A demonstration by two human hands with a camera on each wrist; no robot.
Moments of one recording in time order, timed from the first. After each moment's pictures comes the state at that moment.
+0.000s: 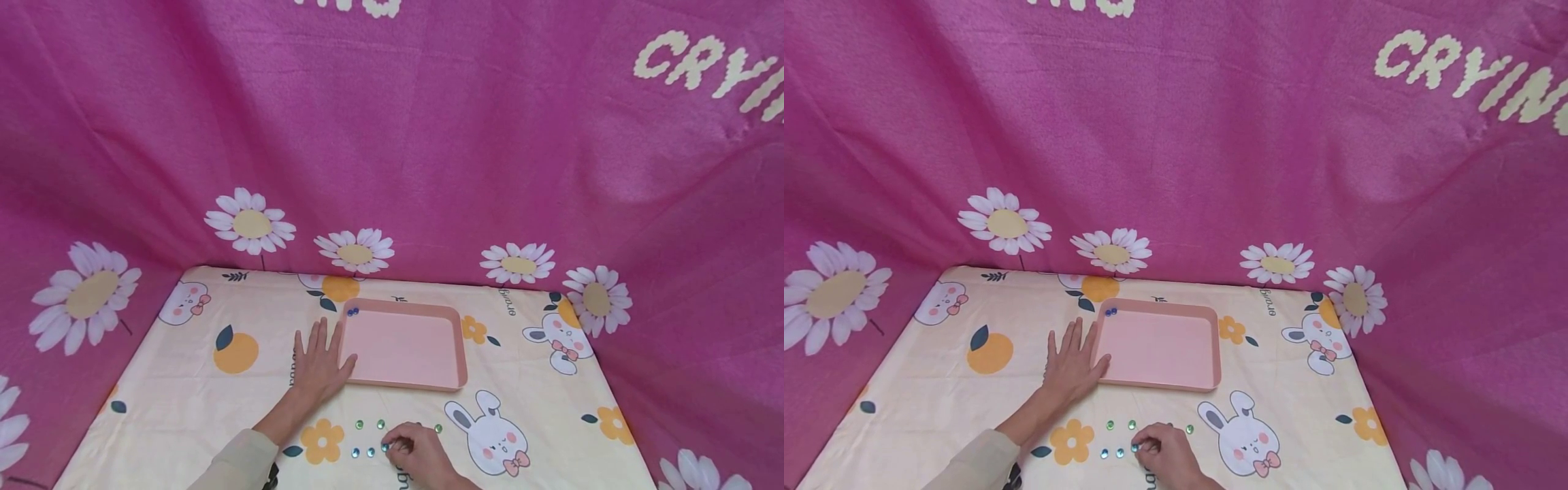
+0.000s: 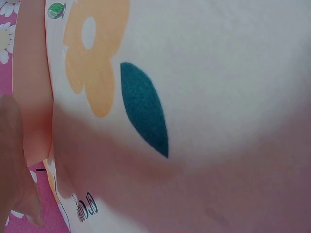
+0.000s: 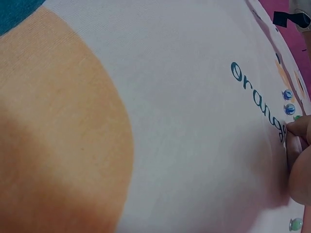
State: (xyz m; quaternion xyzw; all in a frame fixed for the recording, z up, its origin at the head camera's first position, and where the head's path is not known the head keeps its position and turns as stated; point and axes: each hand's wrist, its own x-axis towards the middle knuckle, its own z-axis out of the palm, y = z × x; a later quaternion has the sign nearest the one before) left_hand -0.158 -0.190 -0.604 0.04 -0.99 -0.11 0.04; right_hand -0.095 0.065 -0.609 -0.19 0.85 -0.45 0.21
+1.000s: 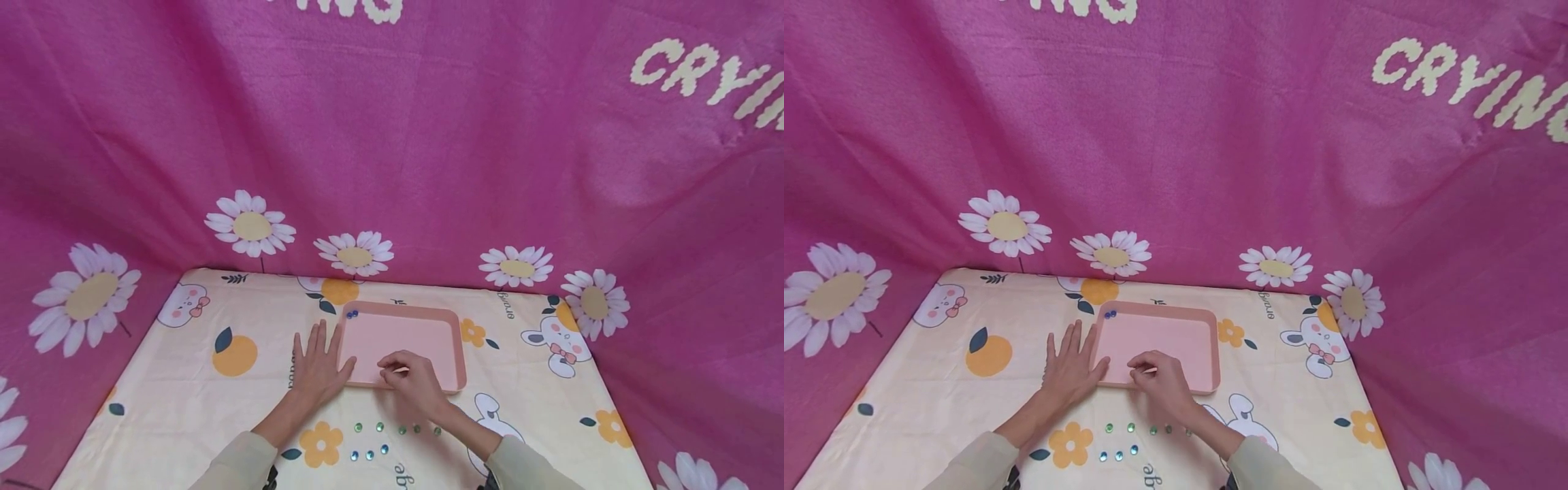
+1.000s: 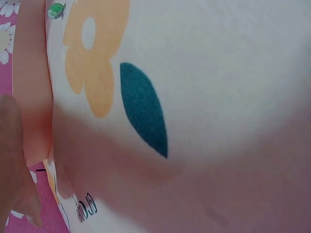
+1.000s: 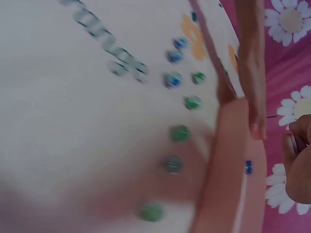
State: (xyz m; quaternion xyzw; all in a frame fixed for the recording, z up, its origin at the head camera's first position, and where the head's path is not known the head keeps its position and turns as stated) left_hand -0.158 -0.190 -0.608 0.04 -0.99 -0.11 0.05; right_hand -0.178 0.028 -0.548 -0.27 0.82 -0.50 0.08
